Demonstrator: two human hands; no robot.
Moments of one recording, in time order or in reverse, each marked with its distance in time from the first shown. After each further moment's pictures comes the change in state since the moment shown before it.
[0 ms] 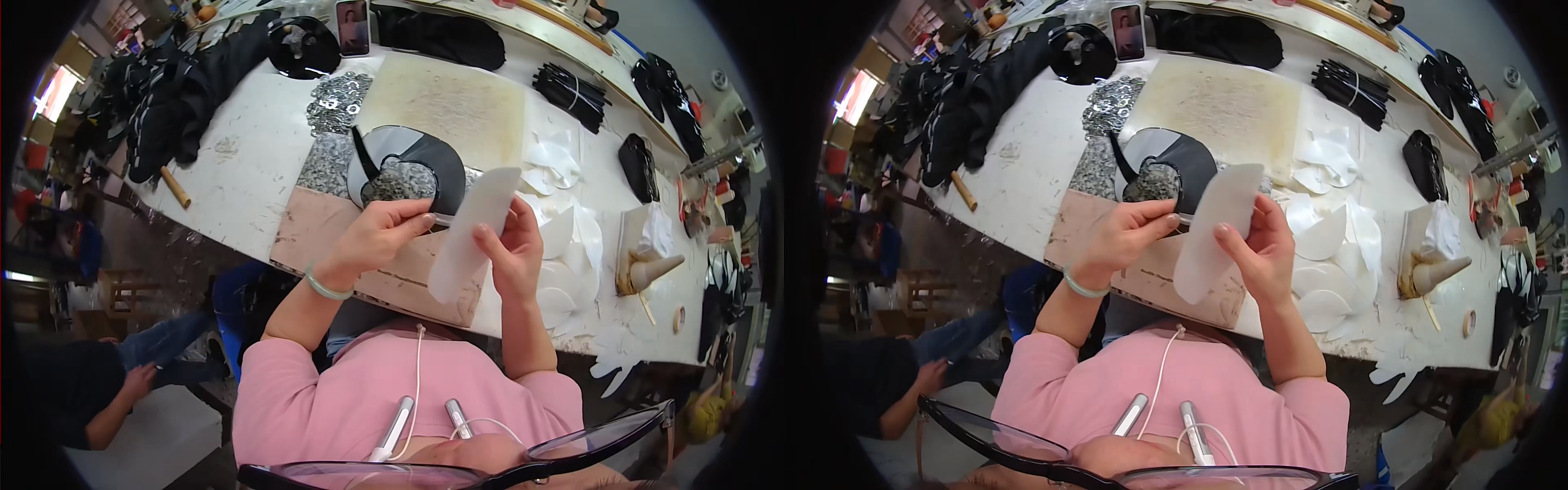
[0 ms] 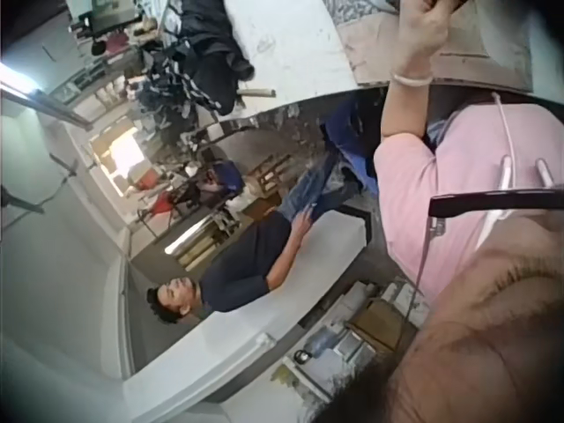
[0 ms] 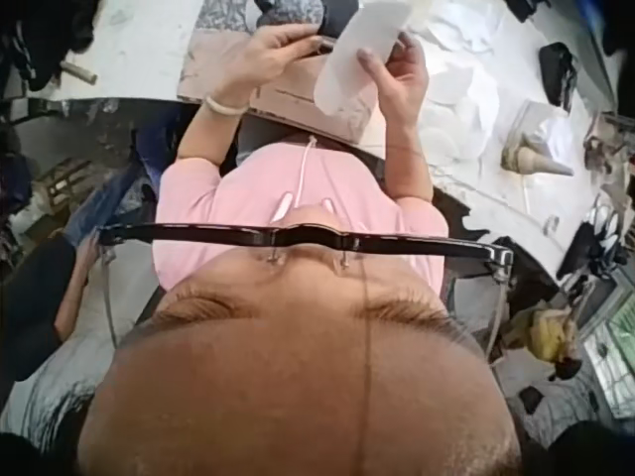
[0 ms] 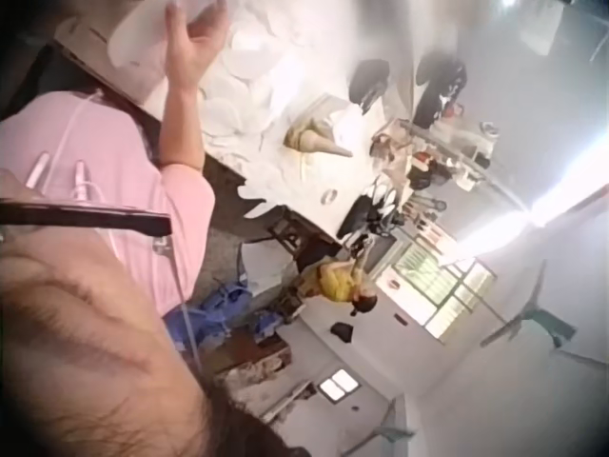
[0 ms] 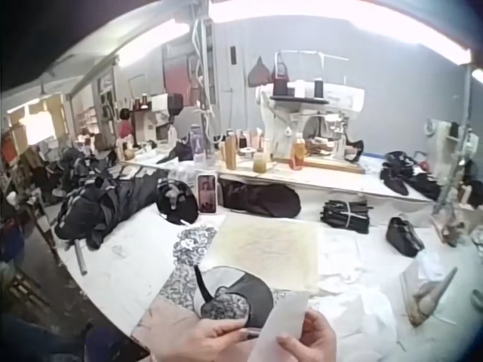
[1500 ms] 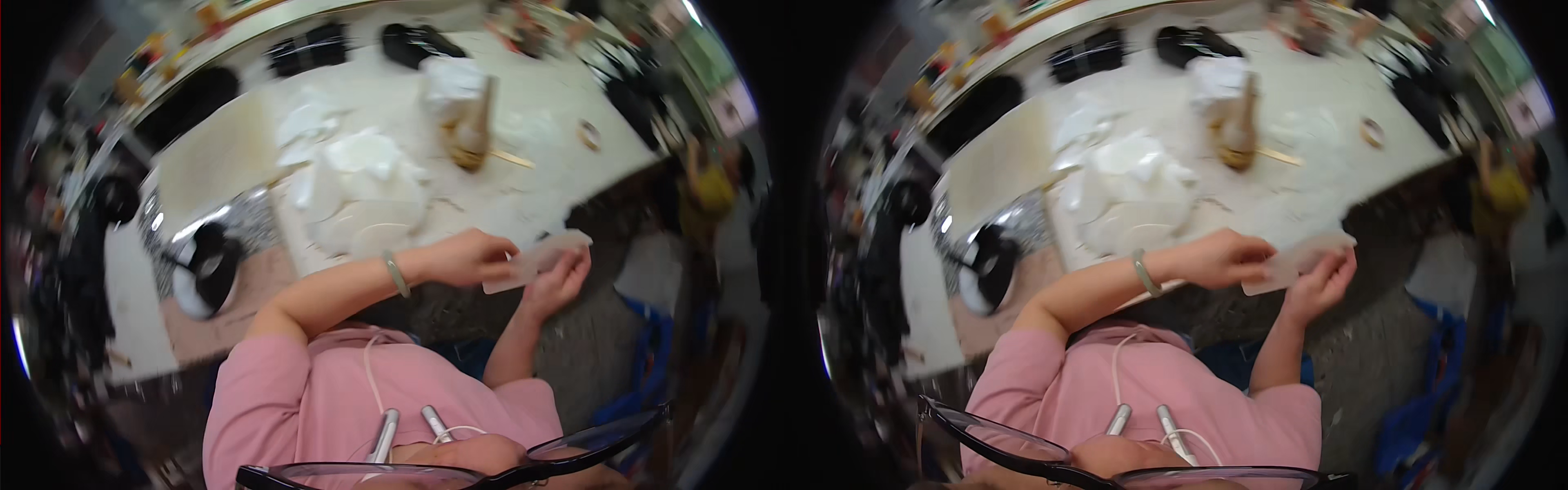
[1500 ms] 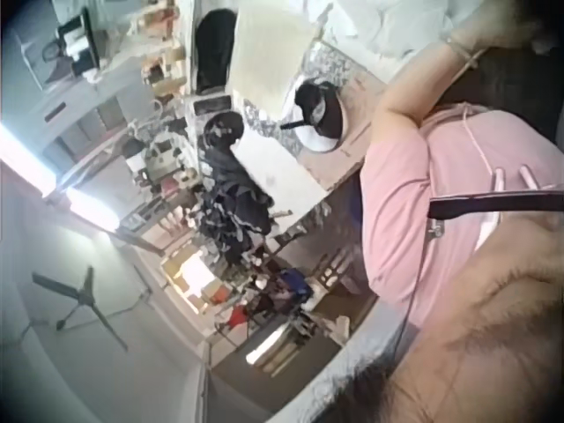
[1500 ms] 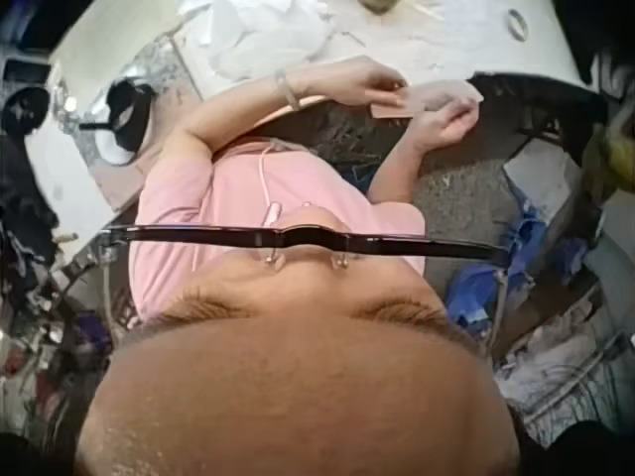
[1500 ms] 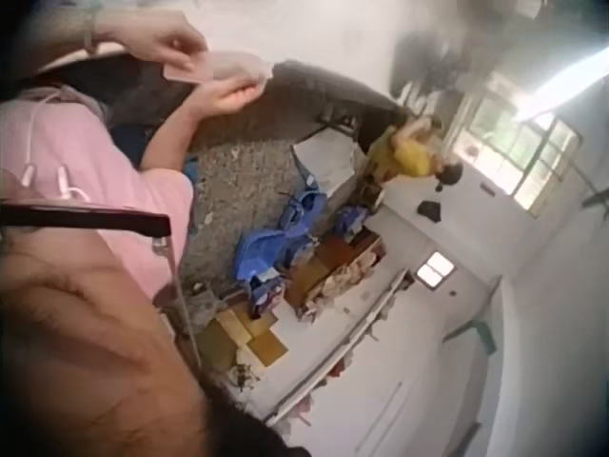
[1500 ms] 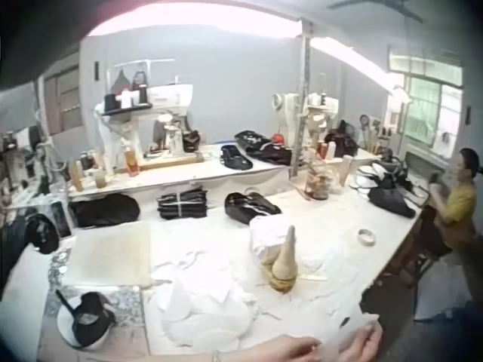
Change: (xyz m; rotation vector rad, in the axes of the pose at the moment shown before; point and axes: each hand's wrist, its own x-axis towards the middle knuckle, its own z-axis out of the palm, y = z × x) left_hand 0.069 -0.063 0.383 0.369 -1.157 0.350; right_hand -0.241 -0.084 -0.258 -0.528 1.507 -0.540
